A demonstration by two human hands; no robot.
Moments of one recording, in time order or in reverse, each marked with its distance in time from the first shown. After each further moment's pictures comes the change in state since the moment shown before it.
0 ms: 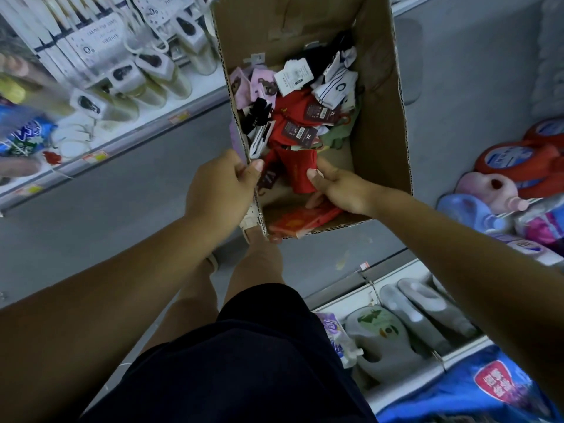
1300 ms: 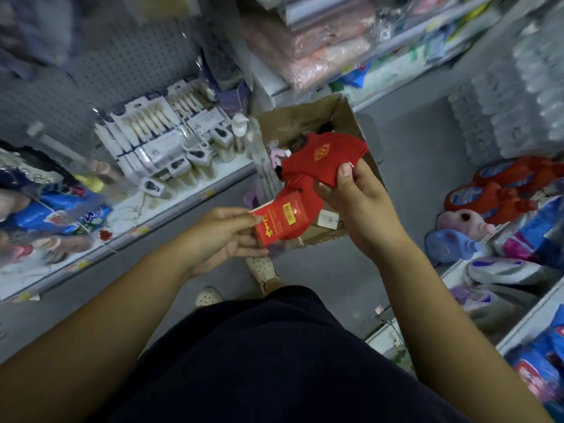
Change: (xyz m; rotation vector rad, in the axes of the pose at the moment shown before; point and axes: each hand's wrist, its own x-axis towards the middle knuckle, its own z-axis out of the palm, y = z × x) left_hand -0.099 -0.027 -0.153 -0.937 -0.612 -0.249; right_hand -0.173 -0.155 0.111 0.678 0.592 -0.615
